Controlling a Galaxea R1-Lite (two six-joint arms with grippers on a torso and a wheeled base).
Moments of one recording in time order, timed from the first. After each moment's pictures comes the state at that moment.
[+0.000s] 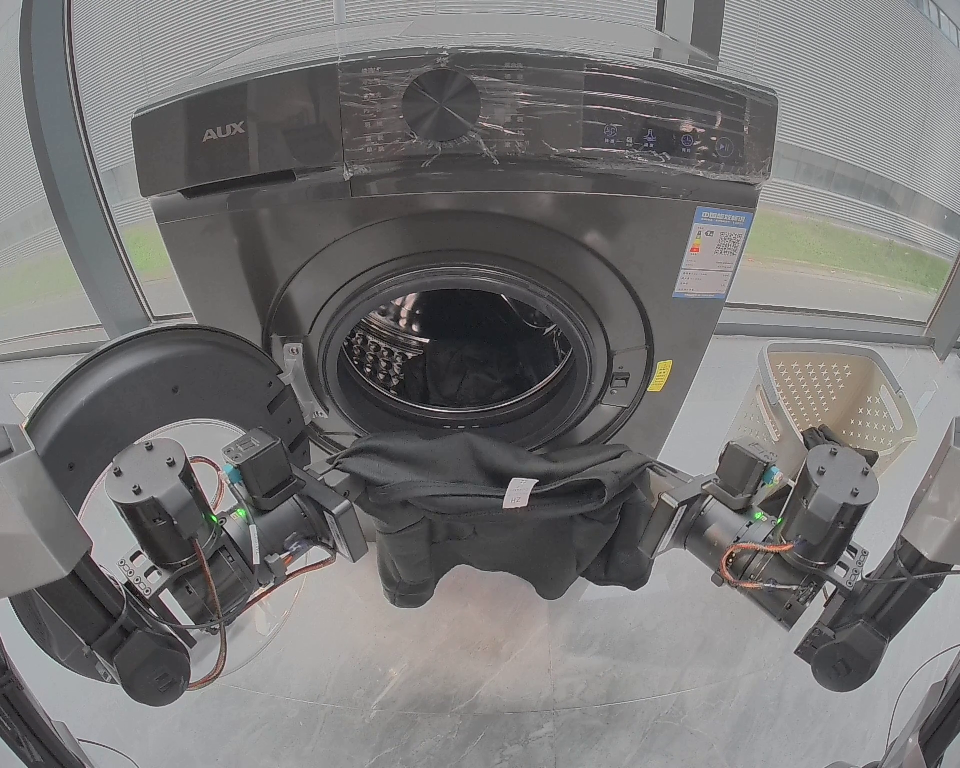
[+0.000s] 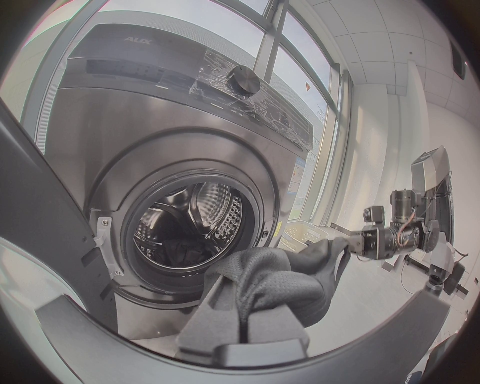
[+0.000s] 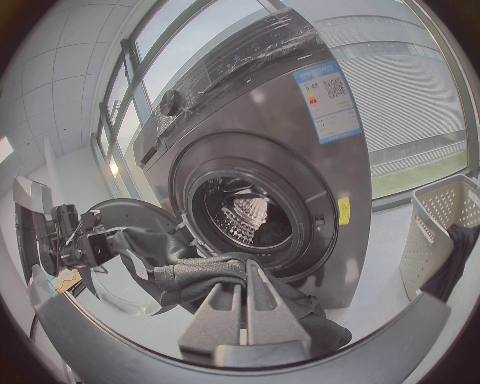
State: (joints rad) left arm -0.48 1.86 -0.37 -1.55 -0.17 -0.06; right arm 0.62 1.92 -0.40 -1.55 -0.07 0.24
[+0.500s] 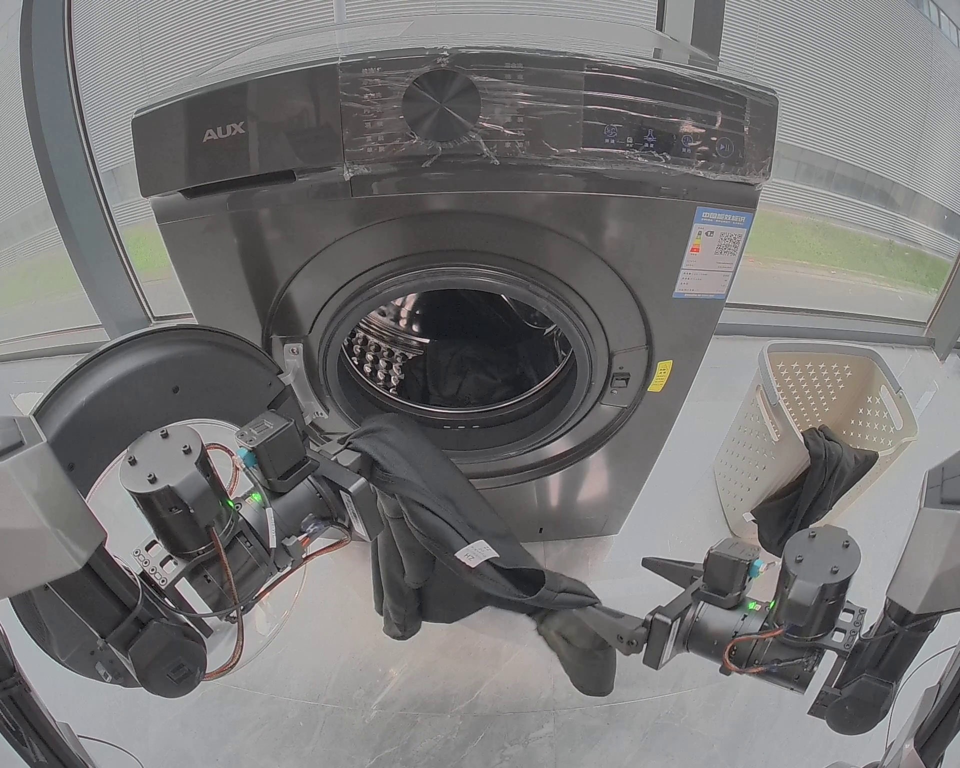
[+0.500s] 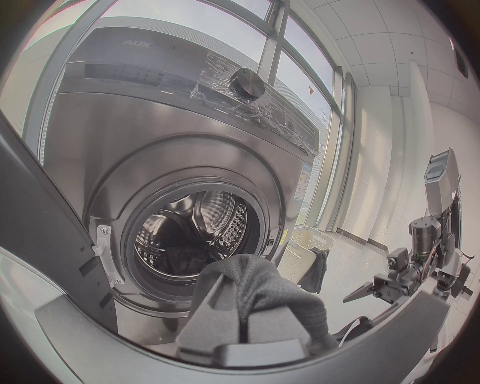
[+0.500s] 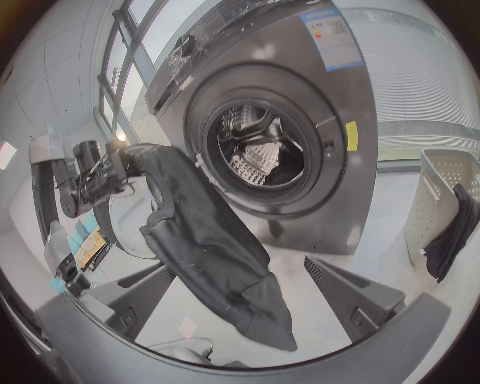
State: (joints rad) left arm -0.51 1.88 -0.44 -1.55 -0.11 -0.06; right arm 0.69 1.96 -0.17 -1.55 0.00 0.25
